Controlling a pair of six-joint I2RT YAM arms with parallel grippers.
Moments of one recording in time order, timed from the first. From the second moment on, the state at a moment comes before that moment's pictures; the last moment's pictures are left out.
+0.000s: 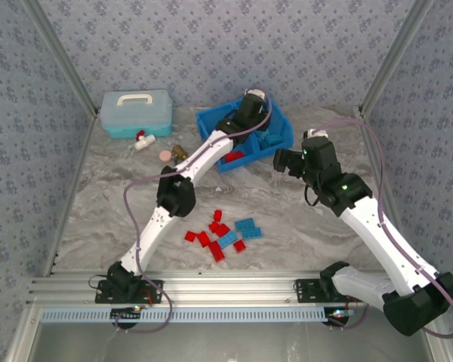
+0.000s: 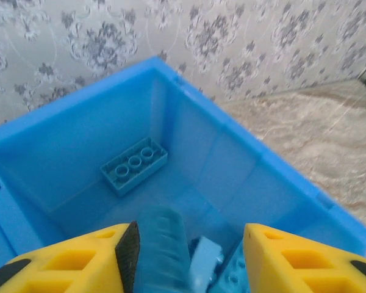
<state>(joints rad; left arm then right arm) -0.70 2.69 2.71 -0.48 -0.20 -0.30 0.48 1.06 1.10 -0.64 0.27 0.45</state>
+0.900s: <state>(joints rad) -0.74 1.59 1.26 -0.71 -0.02 -0.43 0.42 1.30 1.09 -0.59 0.19 0.45</state>
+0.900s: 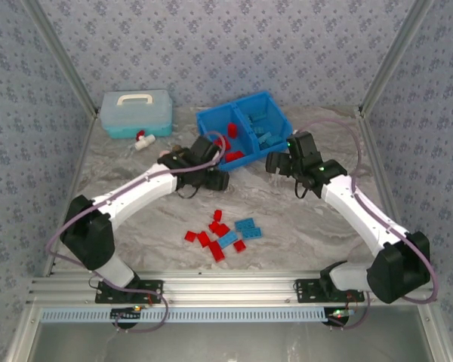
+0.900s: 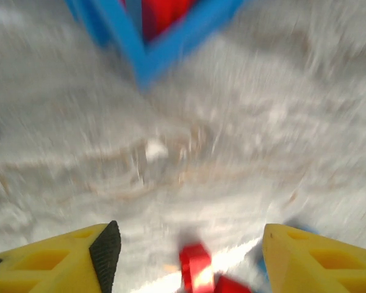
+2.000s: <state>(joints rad) -0.83 1.70 1.22 -0.71 0.00 -0.49 0.42 1.31 1.08 -0.58 0.15 0.46</state>
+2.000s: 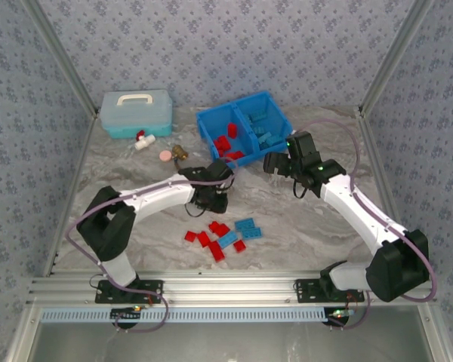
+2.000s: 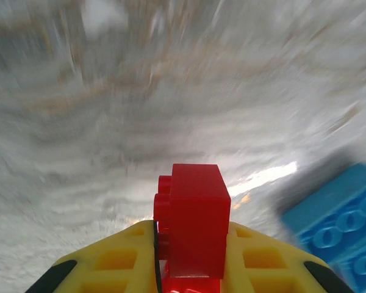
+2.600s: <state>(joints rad) -0.60 2.30 2.20 -0.69 -0.21 -0.31 0.43 1.23 1.05 -0.61 0.14 0.47</state>
